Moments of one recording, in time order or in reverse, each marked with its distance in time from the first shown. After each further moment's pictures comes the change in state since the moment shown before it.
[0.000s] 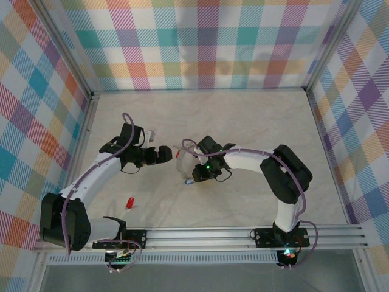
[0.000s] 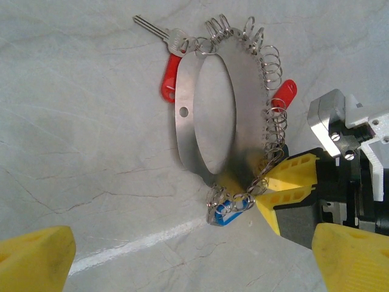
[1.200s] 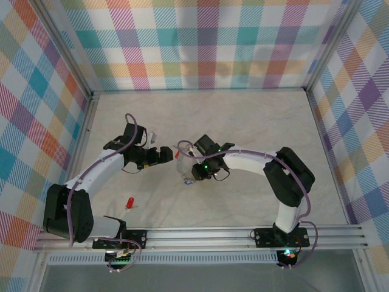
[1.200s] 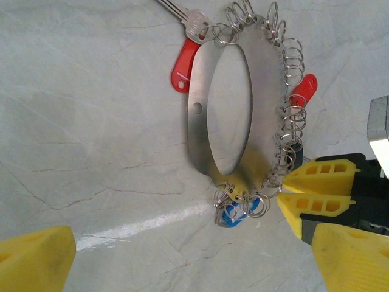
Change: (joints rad) left arm 0.000 0.069 0.007 -0.002 0.004 -0.031; right arm 0.035 -0.039 0.030 -0.019 0.095 -0.113
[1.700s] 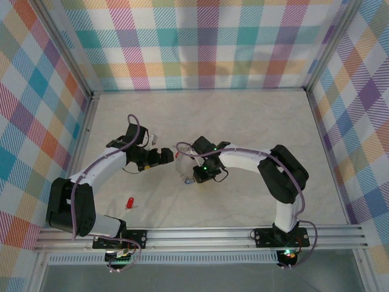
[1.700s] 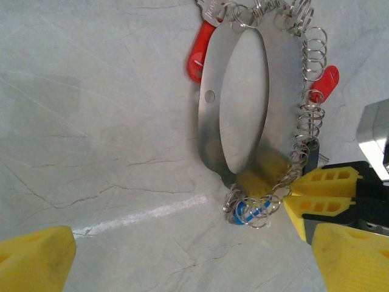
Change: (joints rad) left arm 0.000 0.054 0.001 -0.002 0.000 0.000; right arm 0.002 0.051 0.042 -0.117 0.011 0.053
